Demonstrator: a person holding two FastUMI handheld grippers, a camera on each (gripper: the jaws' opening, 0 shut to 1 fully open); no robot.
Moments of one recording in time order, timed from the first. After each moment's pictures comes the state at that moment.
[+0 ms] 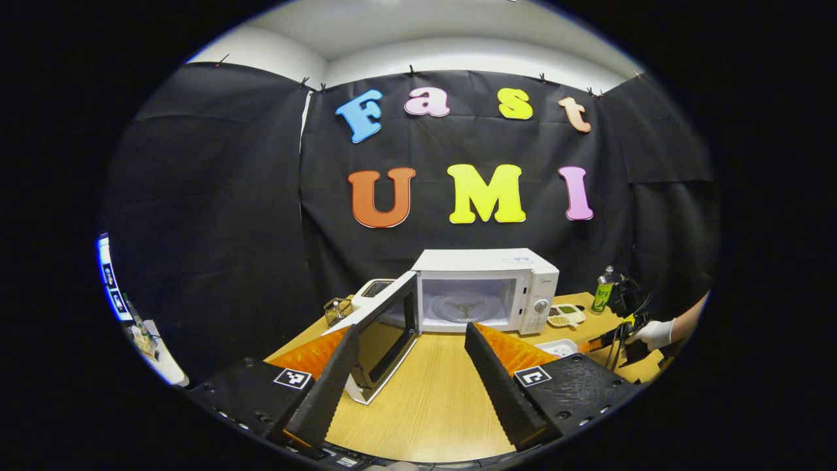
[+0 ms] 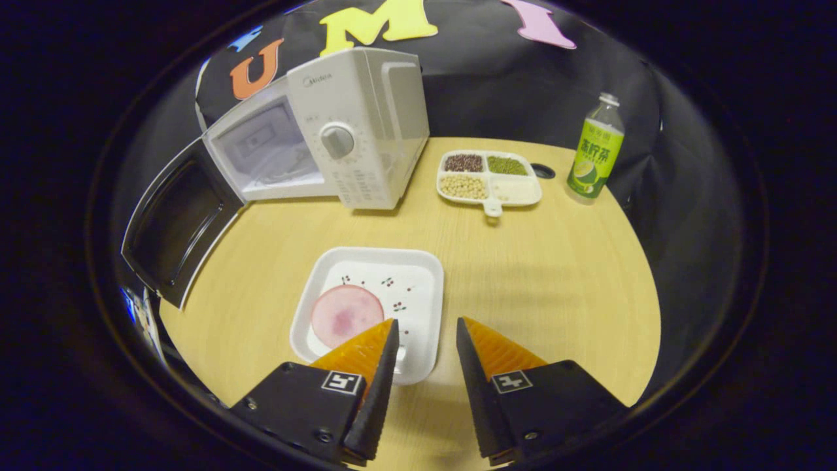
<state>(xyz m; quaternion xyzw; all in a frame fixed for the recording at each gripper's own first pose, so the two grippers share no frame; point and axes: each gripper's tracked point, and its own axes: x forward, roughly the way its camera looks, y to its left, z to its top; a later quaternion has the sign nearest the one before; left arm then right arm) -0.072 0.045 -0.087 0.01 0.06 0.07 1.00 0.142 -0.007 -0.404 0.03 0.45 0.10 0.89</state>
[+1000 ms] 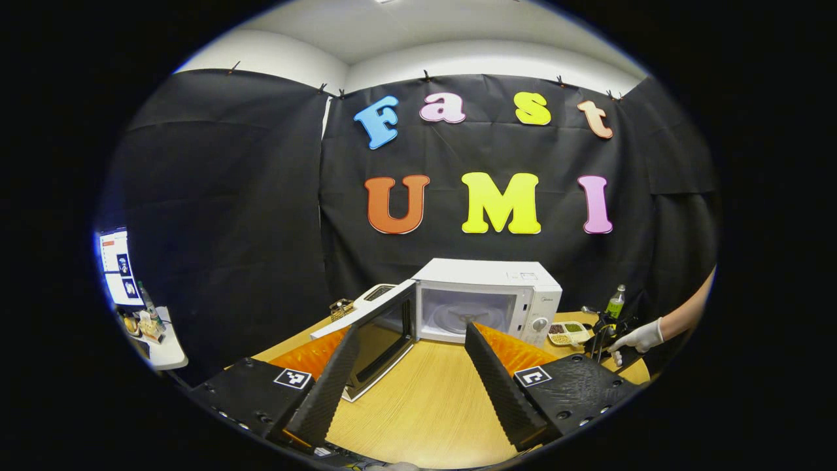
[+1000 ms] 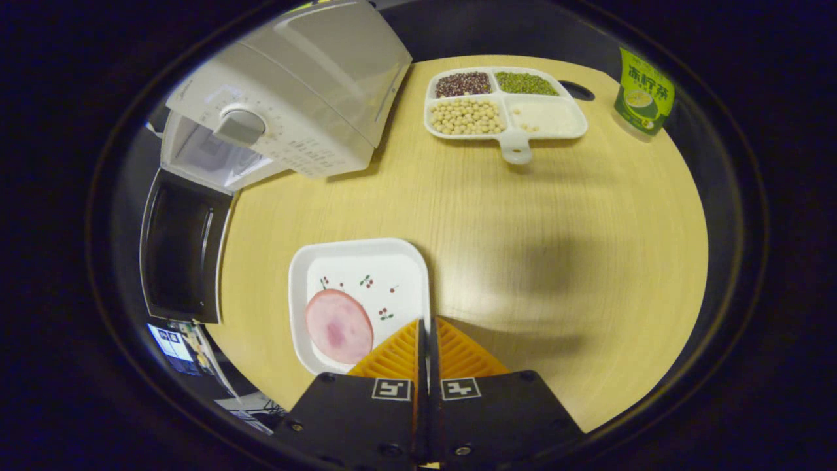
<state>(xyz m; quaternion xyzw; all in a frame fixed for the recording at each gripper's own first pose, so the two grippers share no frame) -0.067 -0.007 -0.067 -0.01 0.04 0.13 0.99 0.157 -0.002 -0.416 0.14 0.61 0.15 0.76</state>
